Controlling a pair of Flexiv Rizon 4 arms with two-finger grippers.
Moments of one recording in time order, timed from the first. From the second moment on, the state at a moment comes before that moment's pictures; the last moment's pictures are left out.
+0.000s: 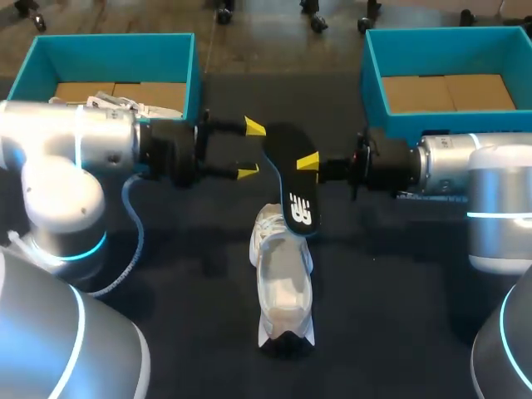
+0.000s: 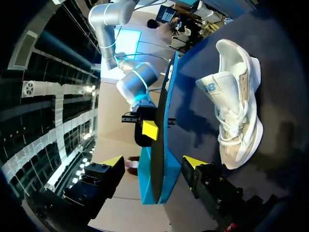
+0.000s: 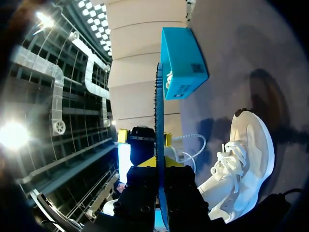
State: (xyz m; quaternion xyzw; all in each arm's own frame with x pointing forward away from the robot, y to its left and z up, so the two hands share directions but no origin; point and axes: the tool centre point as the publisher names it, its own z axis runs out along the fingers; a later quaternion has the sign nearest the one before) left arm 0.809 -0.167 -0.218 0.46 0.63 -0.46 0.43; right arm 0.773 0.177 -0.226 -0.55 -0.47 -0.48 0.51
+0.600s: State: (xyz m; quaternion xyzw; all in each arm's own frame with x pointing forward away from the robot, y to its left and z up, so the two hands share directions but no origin) left arm 0.811 -0.197 -0.237 0.43 0.61 -0.48 0.46; right arm 0.773 0.176 -0.226 -0.55 -0.47 -0.48 0.51
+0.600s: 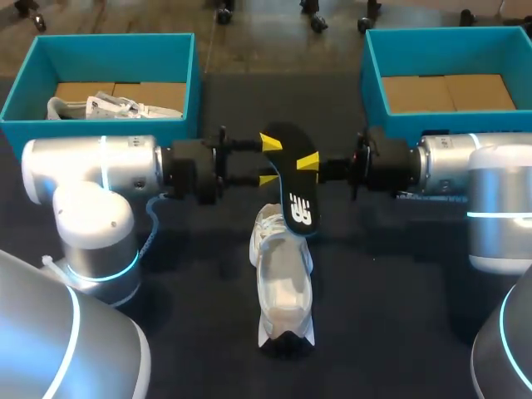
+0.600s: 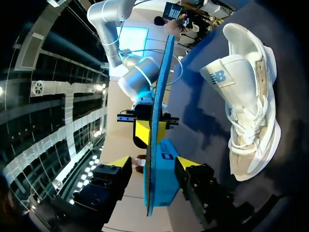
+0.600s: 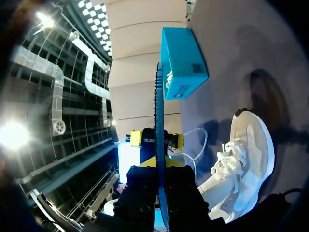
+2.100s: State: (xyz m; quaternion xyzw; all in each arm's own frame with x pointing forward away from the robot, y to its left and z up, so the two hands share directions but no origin) left arm 0.808 -0.205 -0.237 0.45 0.59 -0.47 0.48; right arm 0.764 0.160 -0.229 -0.53 -0.53 -0.47 0.46
